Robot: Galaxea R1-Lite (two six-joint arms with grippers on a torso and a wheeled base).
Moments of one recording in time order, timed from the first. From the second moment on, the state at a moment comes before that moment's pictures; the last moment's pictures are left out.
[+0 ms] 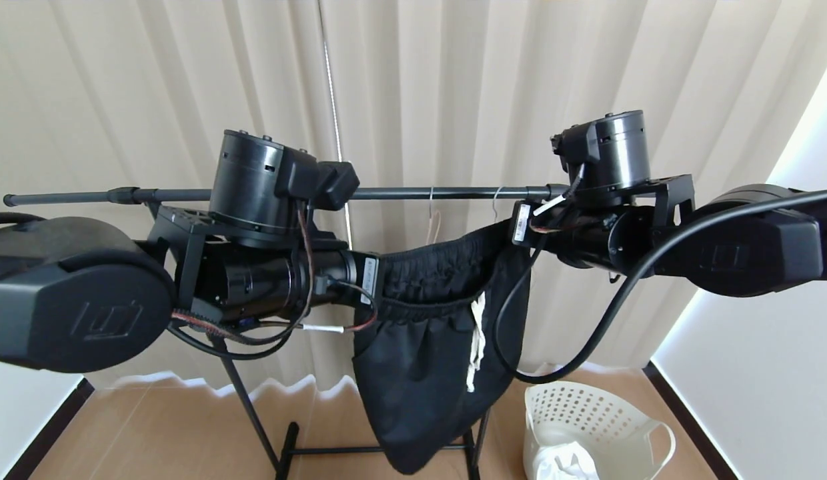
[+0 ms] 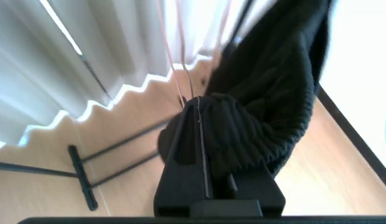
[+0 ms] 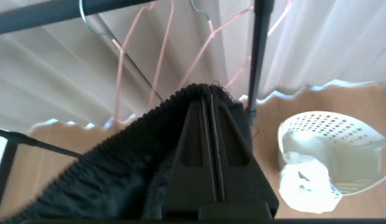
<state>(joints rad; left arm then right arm) -0.64 1.71 -1.16 -0.07 0.11 -0.15 0.59 1.87 -1.37 -0.02 -0.48 0.49</state>
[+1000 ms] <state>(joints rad) -0.62 1.90 -1.41 -0.24 0.18 -0.18 0.60 1.51 -0.96 -0.08 -0.08 0.14</state>
